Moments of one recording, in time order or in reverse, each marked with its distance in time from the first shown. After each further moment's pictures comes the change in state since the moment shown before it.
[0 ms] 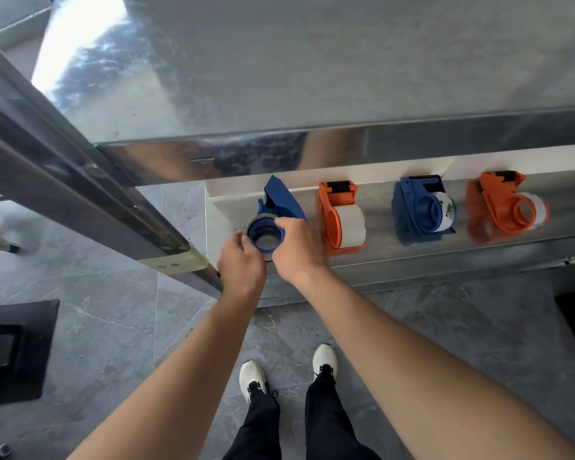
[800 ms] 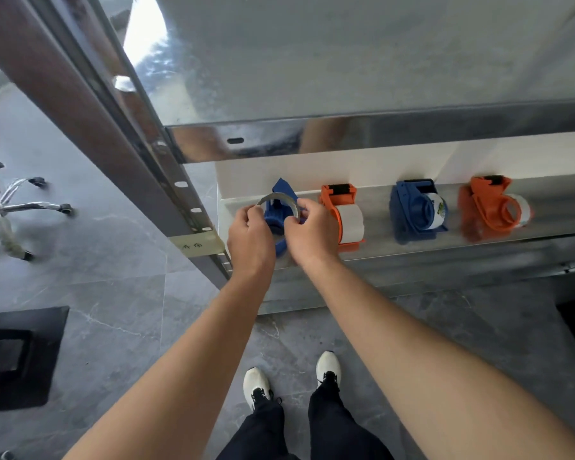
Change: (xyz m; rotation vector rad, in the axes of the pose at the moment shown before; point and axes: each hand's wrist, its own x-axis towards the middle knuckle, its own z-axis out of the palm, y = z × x) left_hand -0.046 0.055 -0.031 -0.369 -0.019 0.022; right_hand -0.016 -0.011 -0.007 0.336 0.289 0.115
